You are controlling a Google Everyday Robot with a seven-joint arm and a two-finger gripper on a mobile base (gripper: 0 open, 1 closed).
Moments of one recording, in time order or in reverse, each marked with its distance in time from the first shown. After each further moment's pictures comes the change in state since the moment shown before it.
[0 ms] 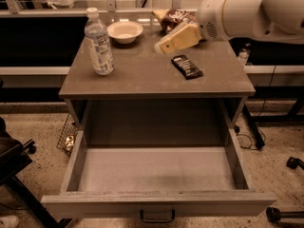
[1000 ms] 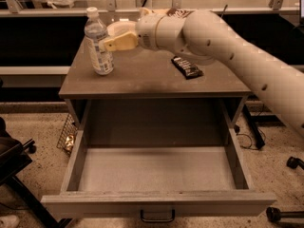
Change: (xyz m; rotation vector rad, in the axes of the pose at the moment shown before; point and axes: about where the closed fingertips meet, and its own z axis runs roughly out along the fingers) arm -0.044 0.053 0.168 -0.179 -0.333 0.165
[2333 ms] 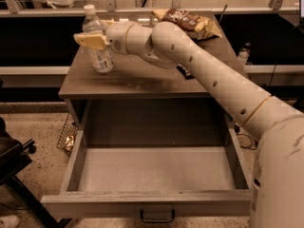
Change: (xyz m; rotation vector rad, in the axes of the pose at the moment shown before) arm 0.010 0.036 0.099 -0.170 -0.127 0.103
